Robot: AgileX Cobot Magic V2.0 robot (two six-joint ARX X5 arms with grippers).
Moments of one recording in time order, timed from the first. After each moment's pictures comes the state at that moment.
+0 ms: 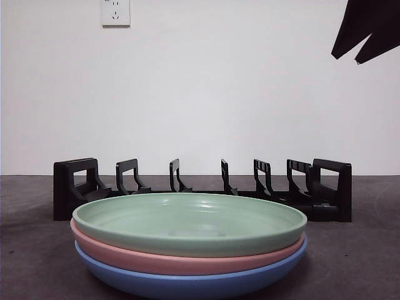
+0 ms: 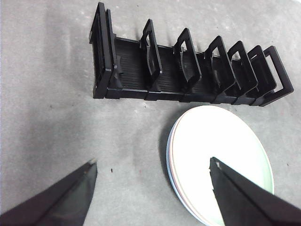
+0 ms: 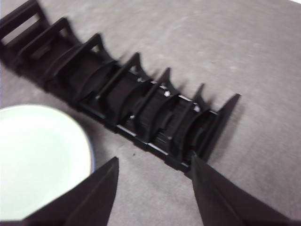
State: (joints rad) left arm -0.24 0.58 0.78 -0.84 0.23 -0.35; right arm 0.37 0.94 0.90 -0.58 -0.14 -0.07
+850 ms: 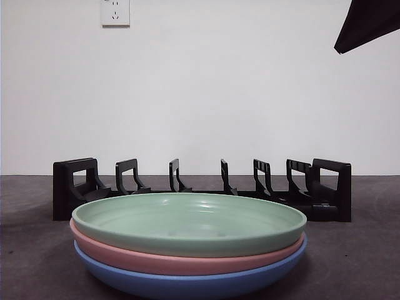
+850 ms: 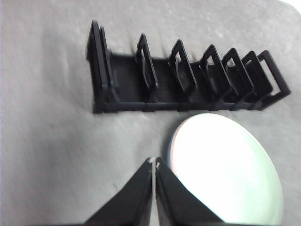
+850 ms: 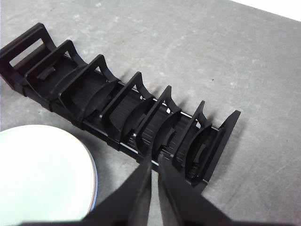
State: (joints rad) left arm -0.24 0.56 0.77 -0.77 0.22 -0.28; right arm 0.37 0.94 0.90 -0.52 -0.16 -0.05
